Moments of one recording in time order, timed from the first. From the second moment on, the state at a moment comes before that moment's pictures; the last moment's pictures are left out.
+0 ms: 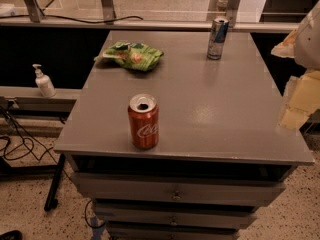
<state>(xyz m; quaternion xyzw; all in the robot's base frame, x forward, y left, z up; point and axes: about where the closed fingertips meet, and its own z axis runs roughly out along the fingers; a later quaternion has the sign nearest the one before) 0.438 -0.216 0.977 -0.60 0.78 -0.04 0.16</state>
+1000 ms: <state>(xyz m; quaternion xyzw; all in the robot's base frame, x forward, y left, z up) 0.476 -0.172 0.964 -0.62 0.75 -0.02 0.24</state>
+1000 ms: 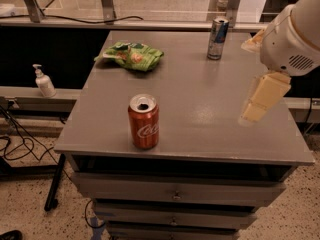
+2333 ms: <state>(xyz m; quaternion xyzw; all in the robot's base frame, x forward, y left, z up) 0.588 -0.053 0.951 -0.61 0.69 0.04 0.38</state>
